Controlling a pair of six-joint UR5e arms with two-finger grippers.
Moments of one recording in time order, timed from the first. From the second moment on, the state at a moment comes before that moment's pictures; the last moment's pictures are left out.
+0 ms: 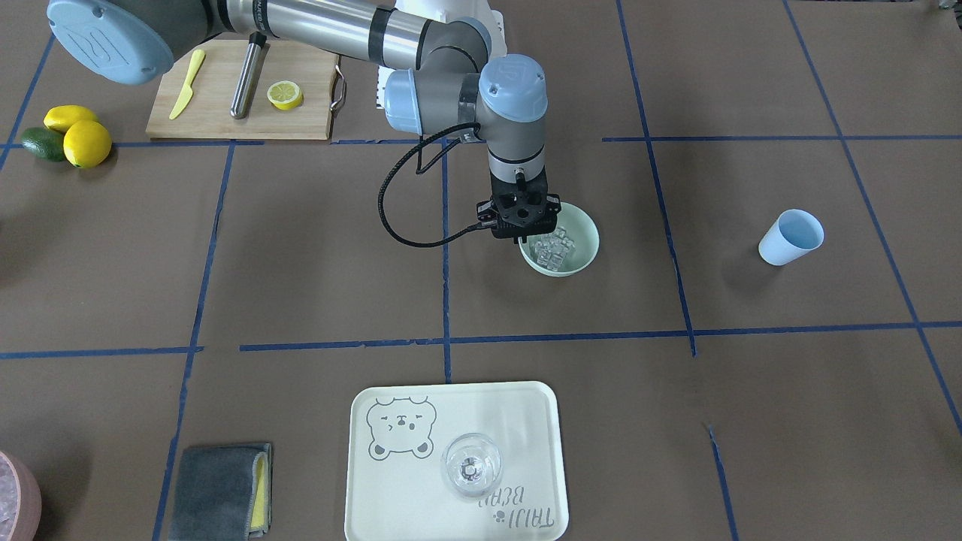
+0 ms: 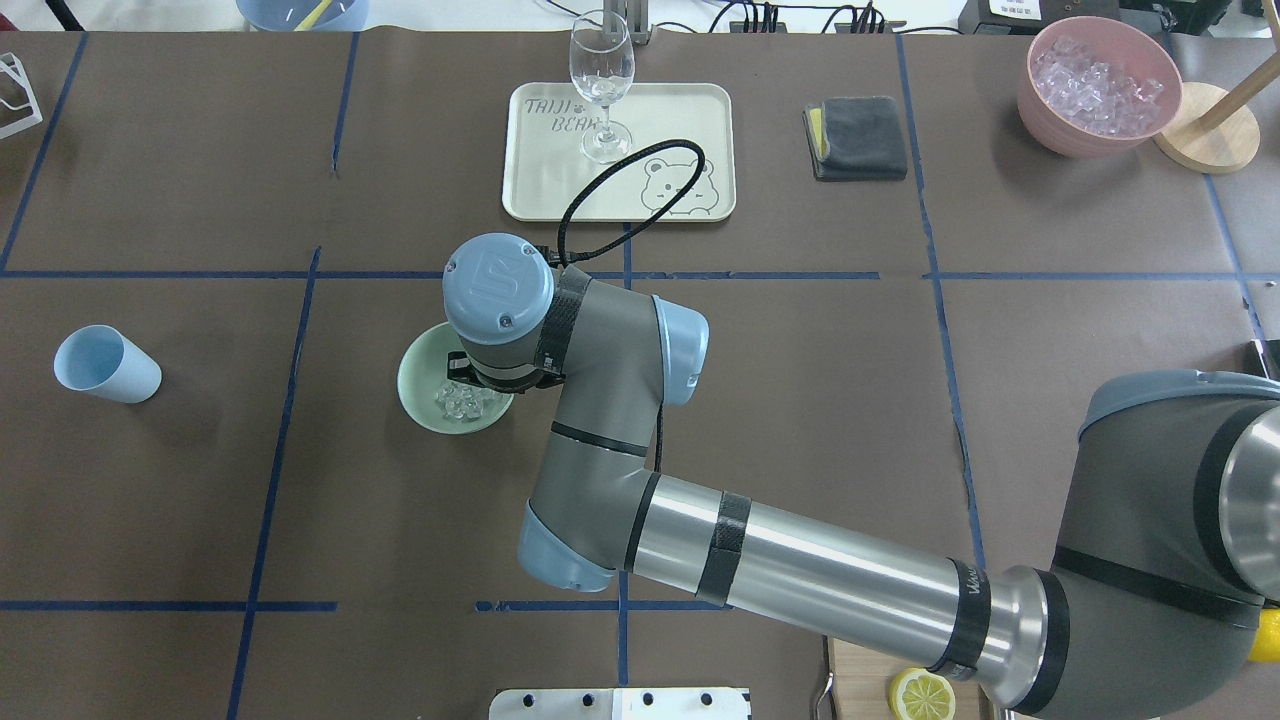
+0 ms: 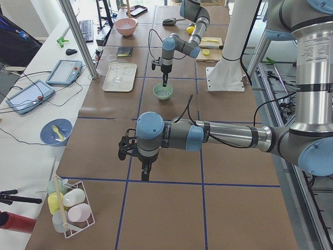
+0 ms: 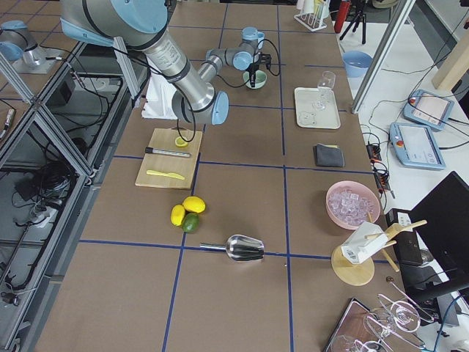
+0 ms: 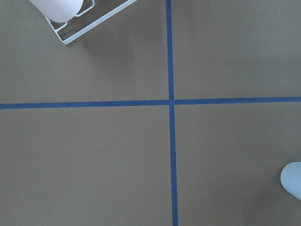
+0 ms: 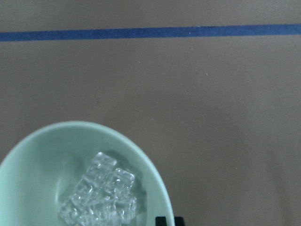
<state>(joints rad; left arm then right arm) -1.63 -1.48 -1.77 -1.60 -2.36 -0.02 0.42 -0.51 1.19 -1.36 1.79 1.29</state>
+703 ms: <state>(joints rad) -1.63 -1.48 -1.76 -1.60 -2.36 -0.02 0.51 -0.69 1.46 -1.36 1.83 1.29</state>
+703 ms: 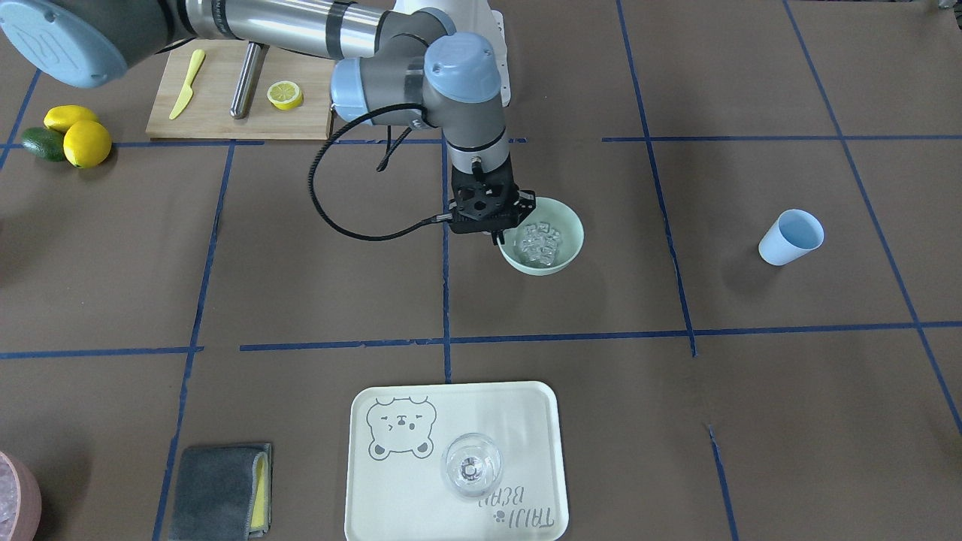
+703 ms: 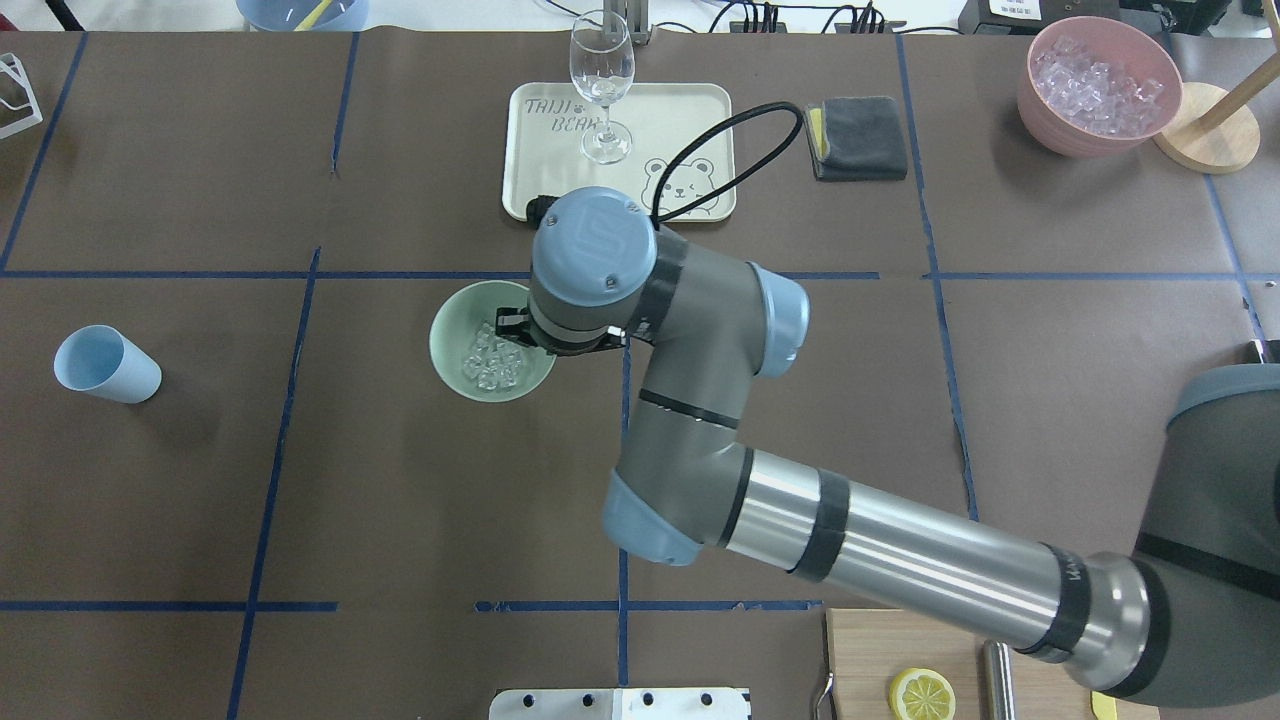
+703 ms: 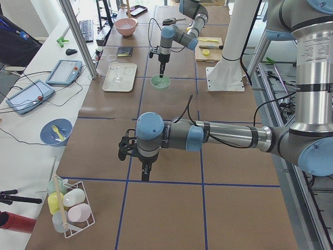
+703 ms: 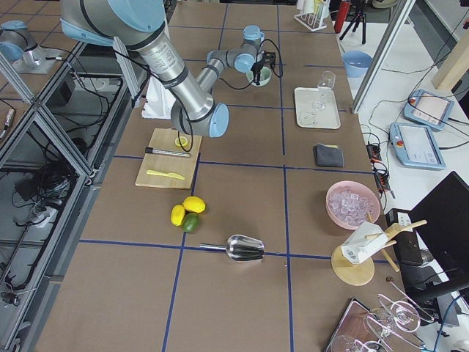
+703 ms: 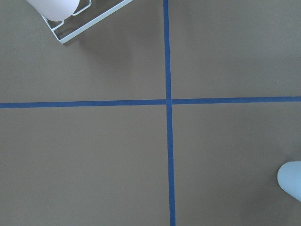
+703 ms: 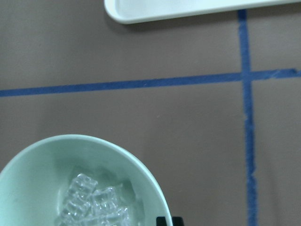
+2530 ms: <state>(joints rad) -1.63 -1.48 -1.76 -1.60 -2.38 -0.02 0.98 -1.67 1.63 -0.81 2.25 0.53</state>
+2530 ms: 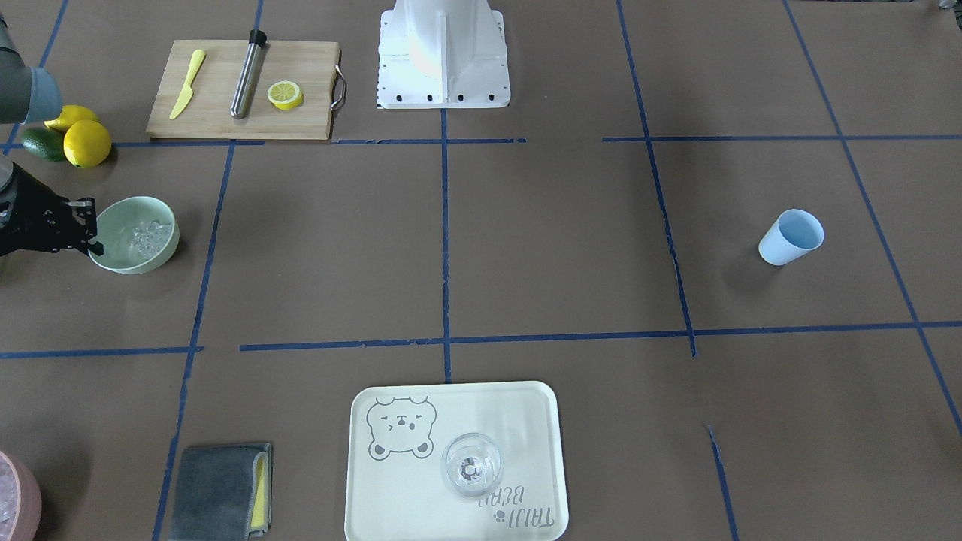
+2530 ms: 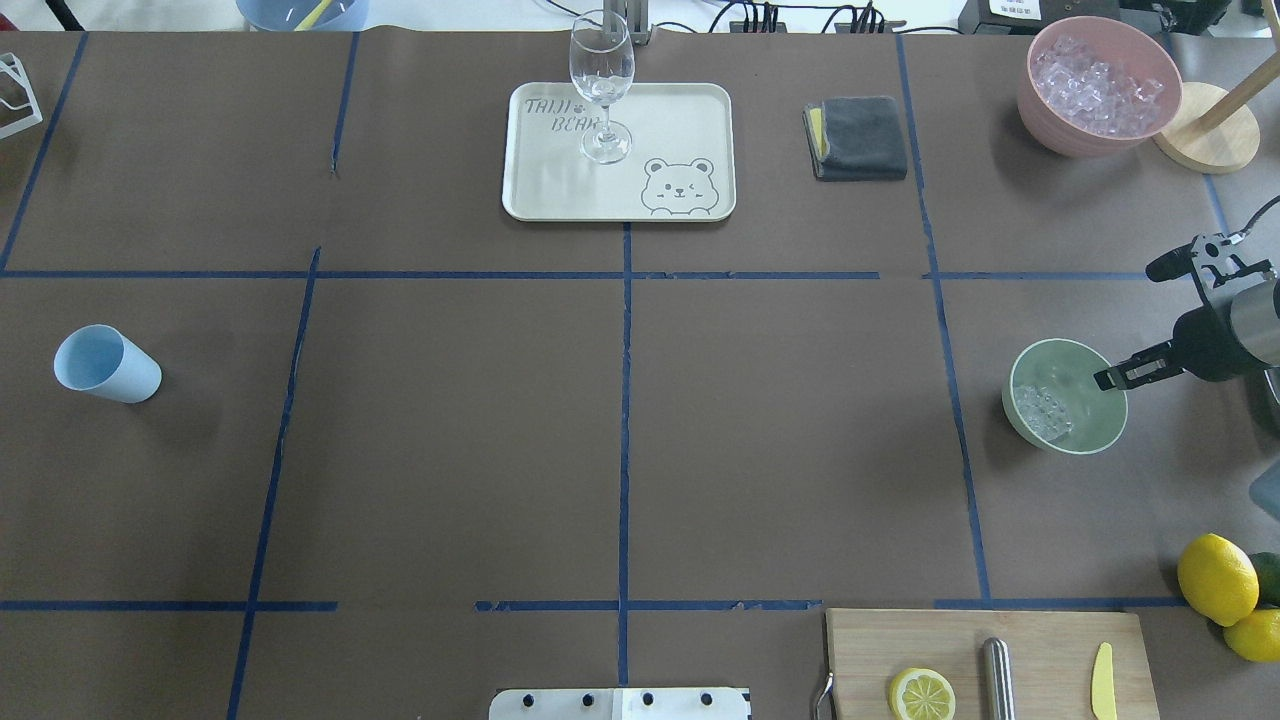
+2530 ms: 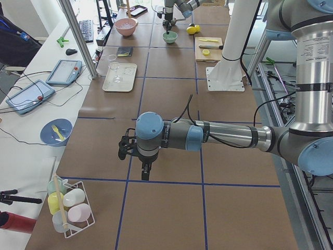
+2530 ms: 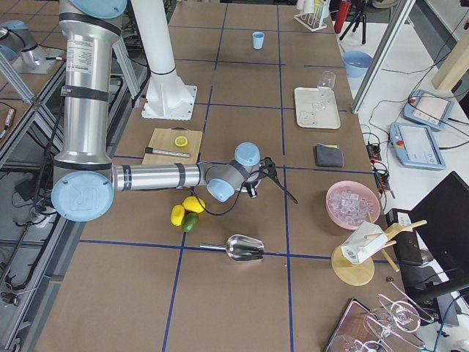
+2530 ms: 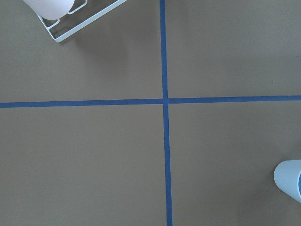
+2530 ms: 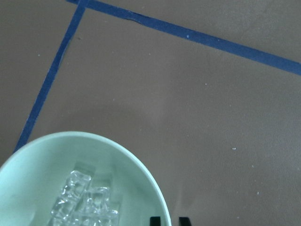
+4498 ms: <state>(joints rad) -1.63 -1.47 -1.73 -1.60 -2.41 -0.02 1.55 -1.71 1.77 -1.64 2.36 -0.06</state>
